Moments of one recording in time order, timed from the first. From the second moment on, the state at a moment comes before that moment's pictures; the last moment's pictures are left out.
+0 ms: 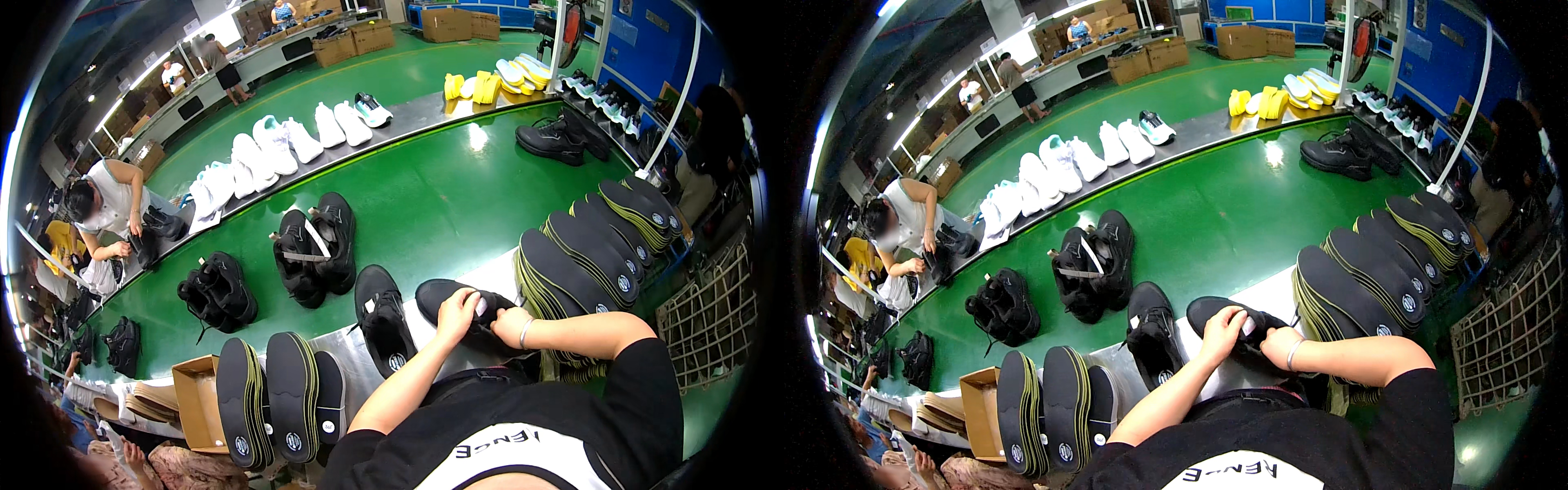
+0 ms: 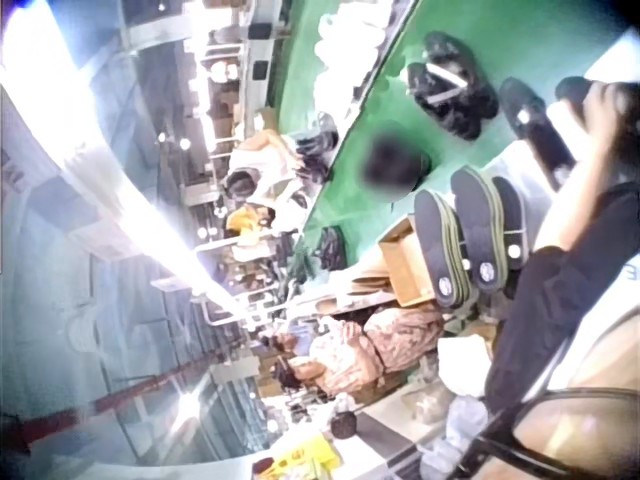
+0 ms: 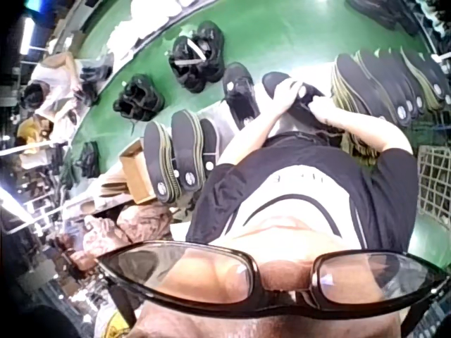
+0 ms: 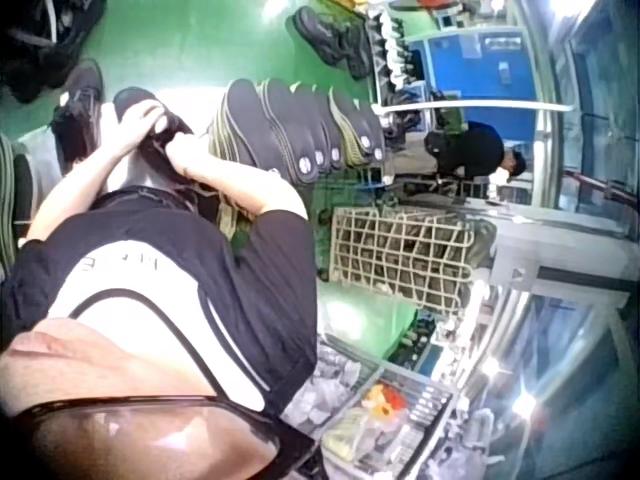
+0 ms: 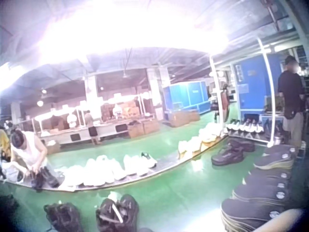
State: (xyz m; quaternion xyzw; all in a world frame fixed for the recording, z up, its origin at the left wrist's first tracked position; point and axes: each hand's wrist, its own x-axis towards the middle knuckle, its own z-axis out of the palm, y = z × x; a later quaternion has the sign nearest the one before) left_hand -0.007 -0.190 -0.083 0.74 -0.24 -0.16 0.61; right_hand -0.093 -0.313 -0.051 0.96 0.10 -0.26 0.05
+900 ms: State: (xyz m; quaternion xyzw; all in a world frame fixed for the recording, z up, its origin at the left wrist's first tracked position) left_hand 0.007 -0.196 -0.096 0.71 -0.23 -0.21 0.64; right_hand -0.090 -0.311 0.005 0.83 0.05 -0.55 0.04
